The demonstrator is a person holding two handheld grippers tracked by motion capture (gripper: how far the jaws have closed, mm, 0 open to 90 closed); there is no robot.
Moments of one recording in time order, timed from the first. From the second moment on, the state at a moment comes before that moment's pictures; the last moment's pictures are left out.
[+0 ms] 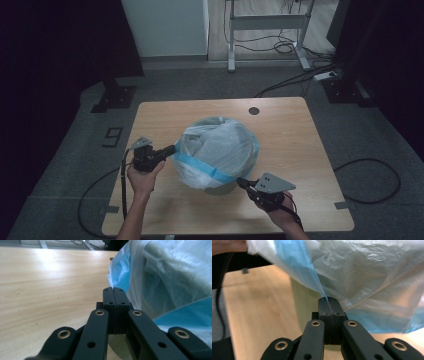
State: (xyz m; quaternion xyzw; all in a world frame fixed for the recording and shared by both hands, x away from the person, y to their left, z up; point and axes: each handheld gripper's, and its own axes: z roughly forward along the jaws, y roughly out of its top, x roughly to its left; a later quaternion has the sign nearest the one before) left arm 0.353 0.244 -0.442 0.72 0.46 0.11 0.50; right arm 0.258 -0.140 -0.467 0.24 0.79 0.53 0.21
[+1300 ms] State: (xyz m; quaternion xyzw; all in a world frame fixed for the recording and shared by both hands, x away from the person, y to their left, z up) left arm 0.331 0.247 -0.452 0.75 0.44 0.13 0.48; right arm 0.276 -0.173 -0.531 0.32 0.78 0.51 0.17
